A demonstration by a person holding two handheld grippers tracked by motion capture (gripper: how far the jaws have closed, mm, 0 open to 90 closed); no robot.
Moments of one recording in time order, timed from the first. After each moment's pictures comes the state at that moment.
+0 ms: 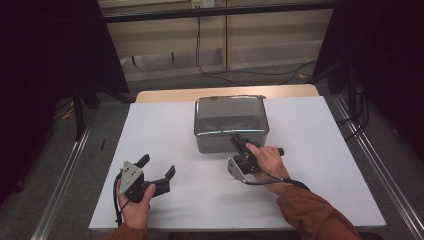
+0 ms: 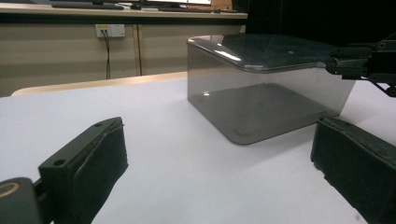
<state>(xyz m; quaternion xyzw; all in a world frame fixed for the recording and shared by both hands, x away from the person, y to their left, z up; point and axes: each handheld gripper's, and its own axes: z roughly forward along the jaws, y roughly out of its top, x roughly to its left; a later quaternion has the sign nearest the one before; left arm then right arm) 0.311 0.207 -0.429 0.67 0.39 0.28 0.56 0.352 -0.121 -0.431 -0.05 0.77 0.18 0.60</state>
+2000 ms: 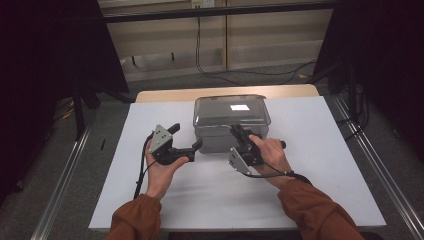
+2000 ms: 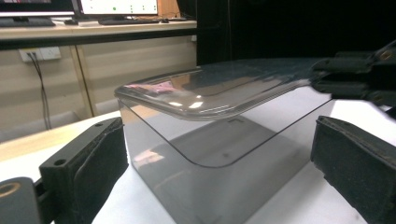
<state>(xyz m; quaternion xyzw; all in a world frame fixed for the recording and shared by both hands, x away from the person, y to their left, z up) 0.395 0.138 -0.401 0.71 0.30 0.24 0.59 0.357 -0.125 -0.402 -0.03 0.76 0.21 0.62</state>
